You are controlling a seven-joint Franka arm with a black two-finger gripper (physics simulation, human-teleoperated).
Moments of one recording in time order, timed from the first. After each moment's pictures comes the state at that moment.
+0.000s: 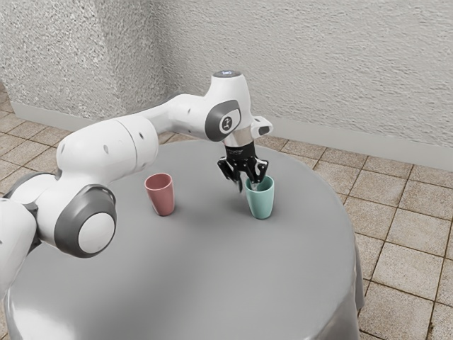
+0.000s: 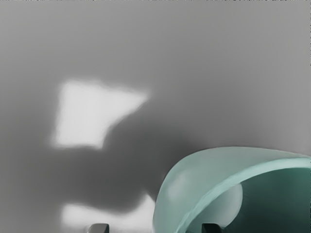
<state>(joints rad) -0.13 1.00 -0.04 -0.83 -0.04 1.84 -0.28</state>
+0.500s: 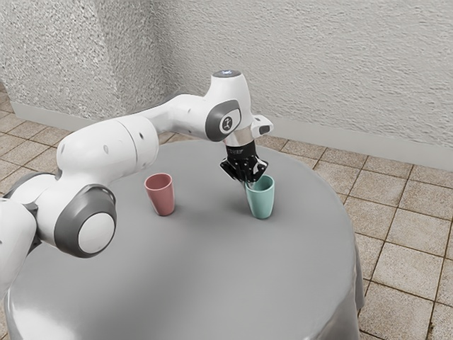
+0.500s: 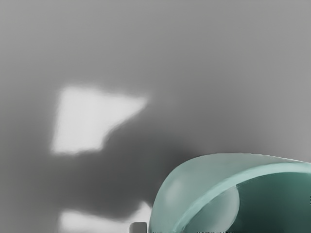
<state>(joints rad) -0.13 1.00 -0.04 -0.83 -0.04 1.85 -0.28</state>
